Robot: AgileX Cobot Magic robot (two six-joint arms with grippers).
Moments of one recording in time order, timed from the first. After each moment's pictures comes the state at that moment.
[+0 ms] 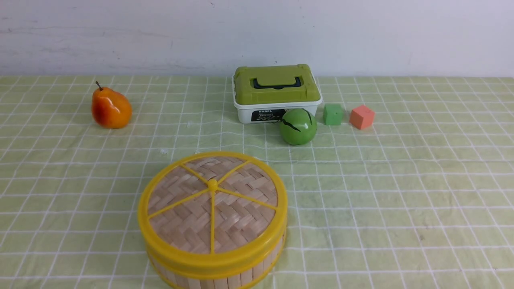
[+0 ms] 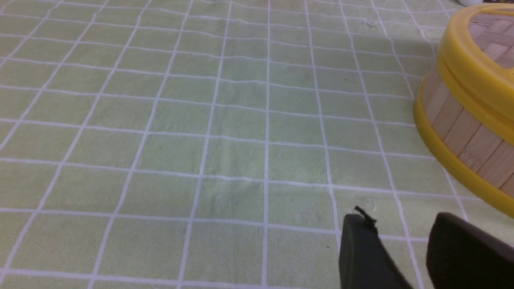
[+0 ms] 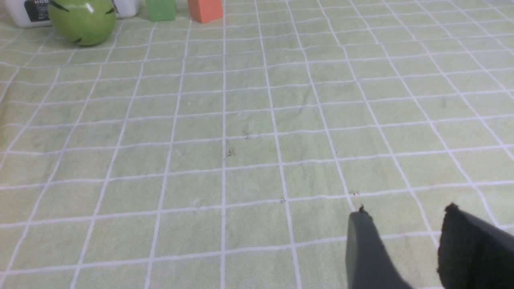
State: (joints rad) right arm 0.00 -0.01 0.02 -0.08 0.38 0.21; left arm 0.00 -0.01 0.03 0.01 0.39 -0.16
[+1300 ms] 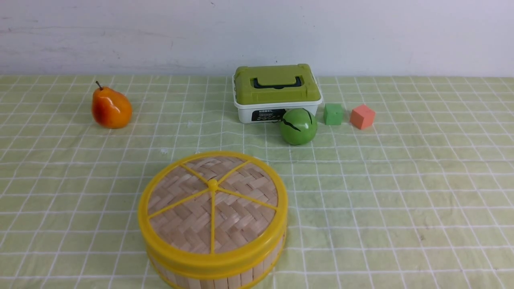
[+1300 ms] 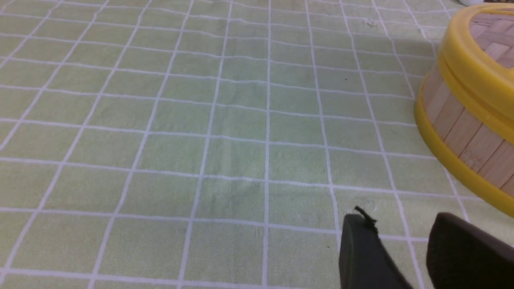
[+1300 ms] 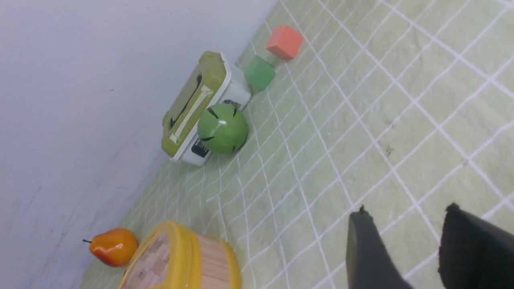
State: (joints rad) right arm 0.00 -0.01 0.03 0.41 0.28 0.55; left arm 0.00 -0.01 0.03 0.01 0.39 -0.16
